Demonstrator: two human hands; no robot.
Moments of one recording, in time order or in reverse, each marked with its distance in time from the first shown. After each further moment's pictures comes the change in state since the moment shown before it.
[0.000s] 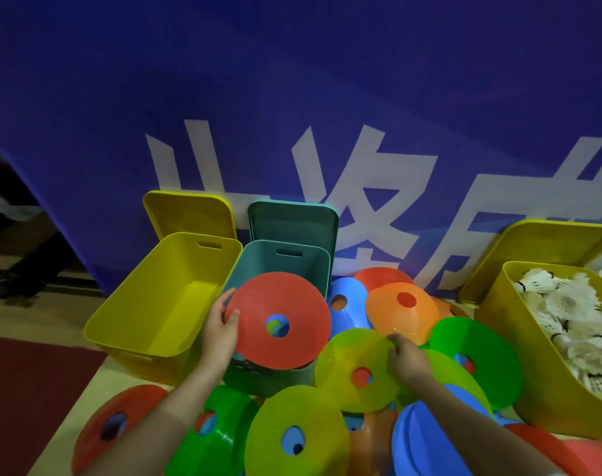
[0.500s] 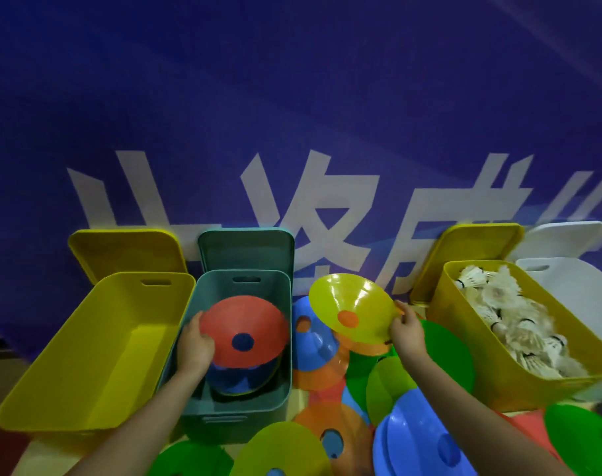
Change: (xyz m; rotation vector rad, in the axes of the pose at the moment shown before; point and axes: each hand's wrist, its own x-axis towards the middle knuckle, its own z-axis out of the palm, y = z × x) left_hand 0.070 -0.004 0.041 0.393 -0.083 0.026; right_hand -0.012 -0.040 -0.091 0.657 0.460 0.169
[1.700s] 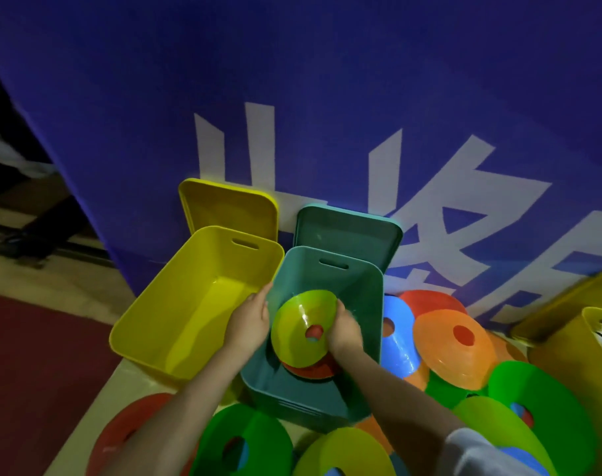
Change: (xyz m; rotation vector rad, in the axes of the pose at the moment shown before) left_hand 0.025 -0.056 -0.045 0.197 -0.066 0.211; right_hand -0.071 -0.045 0.251 -0.509 -0.619 -0.200
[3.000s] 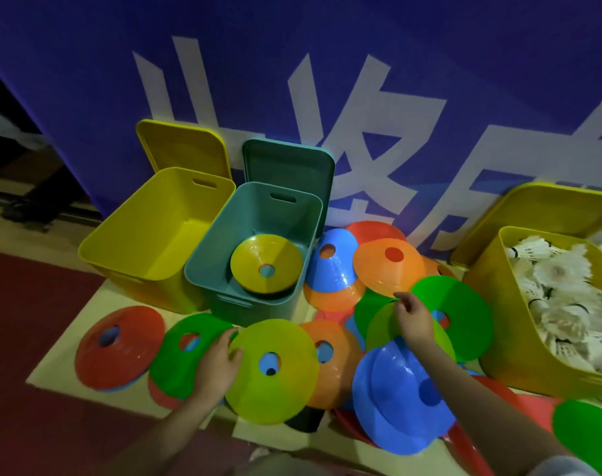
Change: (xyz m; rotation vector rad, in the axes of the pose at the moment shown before) left_hand -0.237 0.030 0.086 -0.061 -0.143 -0.296; right_hand -0.103 0.257 -0.134 0.268 0.296 0.046
